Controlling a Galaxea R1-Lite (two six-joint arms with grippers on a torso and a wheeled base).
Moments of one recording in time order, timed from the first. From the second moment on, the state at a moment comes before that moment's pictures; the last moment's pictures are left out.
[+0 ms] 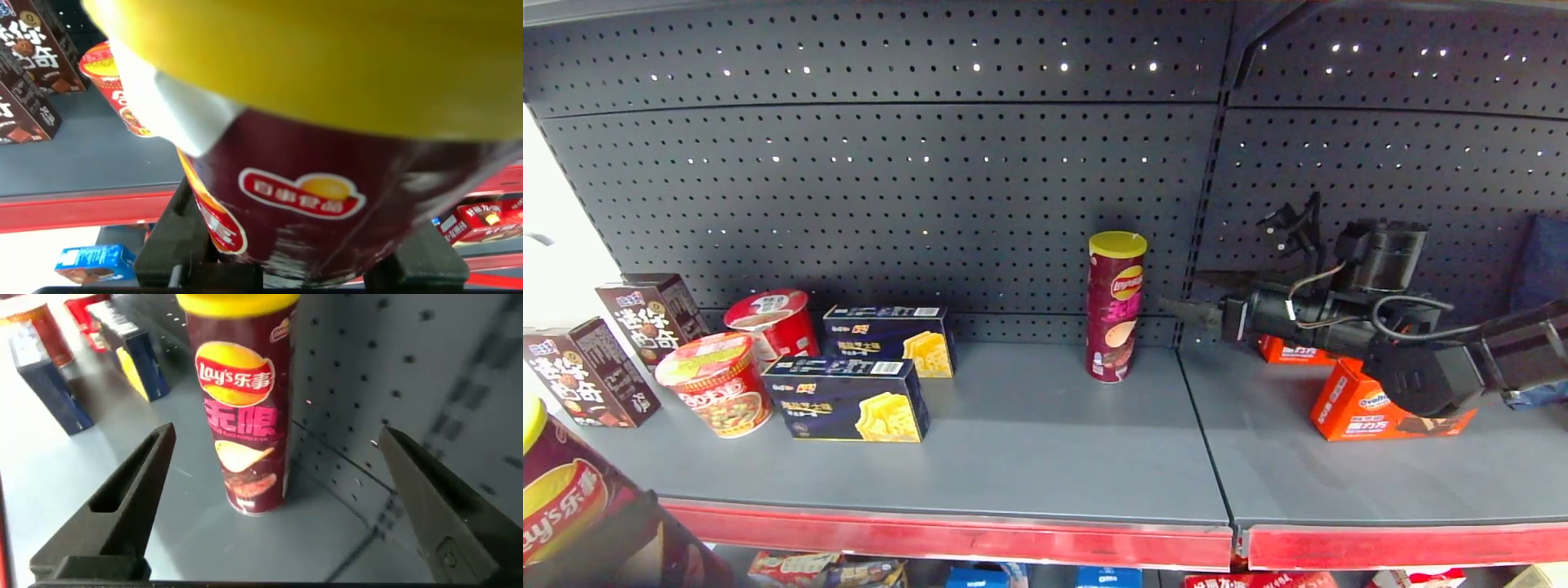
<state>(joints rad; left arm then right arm) -0.01 0.68 -0.22 -0.34 -0.11 -0.01 0.28 1.97 -1.10 -0.83 0.58 -0.05</state>
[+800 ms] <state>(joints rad) -0.01 0.68 -0.21 -0.33 -0.11 -0.05 0.32 2.21 -1.21 -0.92 0.71 -0.05</state>
